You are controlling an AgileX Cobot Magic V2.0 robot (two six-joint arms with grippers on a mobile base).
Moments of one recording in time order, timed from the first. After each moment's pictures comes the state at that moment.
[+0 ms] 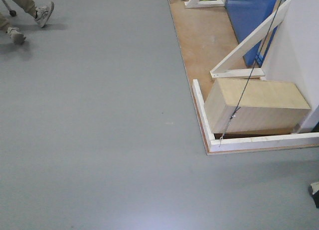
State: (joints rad) left arm 0.07 -0.01 0.03 0.07 0.20 -0.02; right arm -0.12 -0.01 0.03 -0.08 0.23 0.20
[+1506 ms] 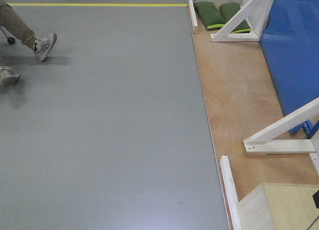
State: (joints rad) left arm 0.07 -0.01 0.03 0.07 0.20 -0.02; right arm -0.12 -0.01 0.03 -0.08 0.23 0.20
